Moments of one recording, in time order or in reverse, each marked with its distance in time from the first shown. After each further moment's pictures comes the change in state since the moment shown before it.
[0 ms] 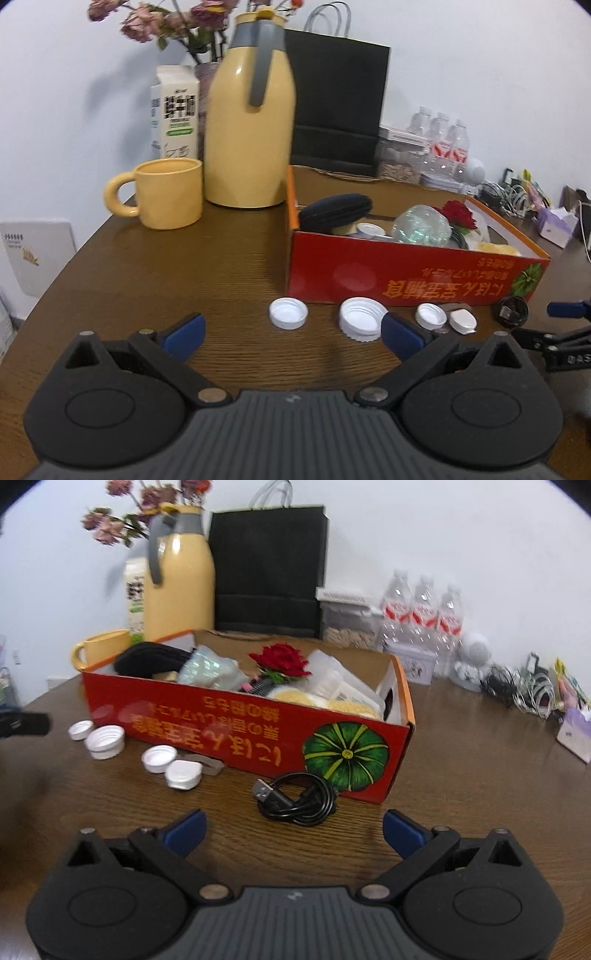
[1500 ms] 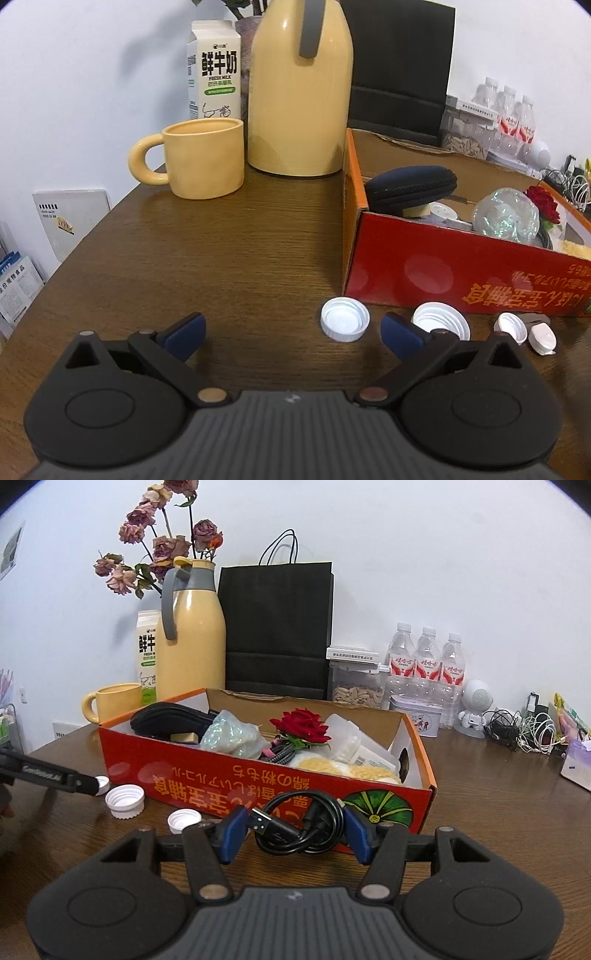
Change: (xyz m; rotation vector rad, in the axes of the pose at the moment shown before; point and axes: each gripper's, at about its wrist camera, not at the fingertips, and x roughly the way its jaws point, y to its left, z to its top) left arm 0.059 0.006 0.011 -0.039 0.118 0.172; right arm -0.021 0.019 0.005 -0.007 -0.222 0.036
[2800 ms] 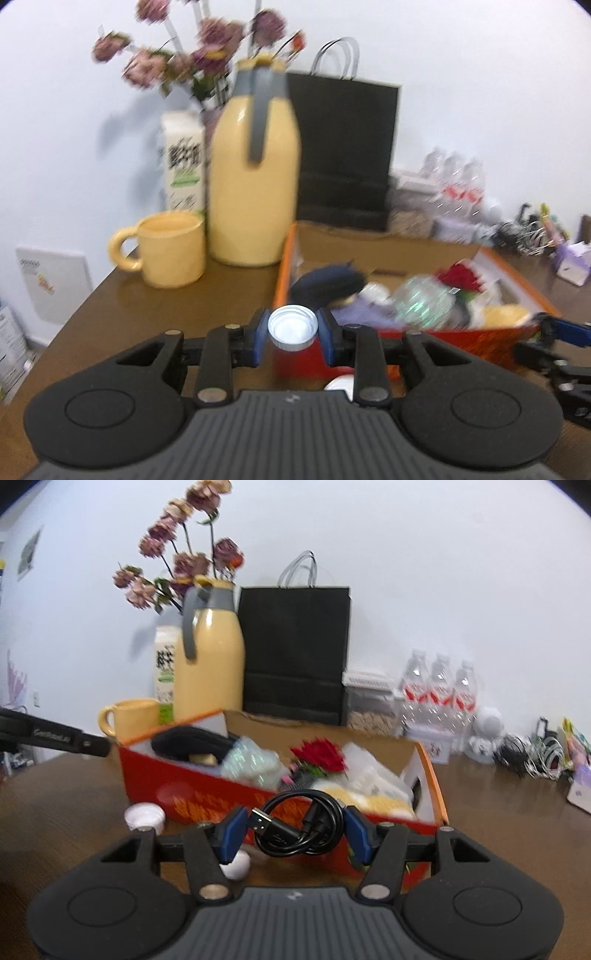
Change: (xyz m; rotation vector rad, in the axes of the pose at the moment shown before) left arm -0.067 -0.033 0.031 0.028 -0.236 -0.110; right arm -0.010 0.013 0.020 -0.047 -0.074 0.045
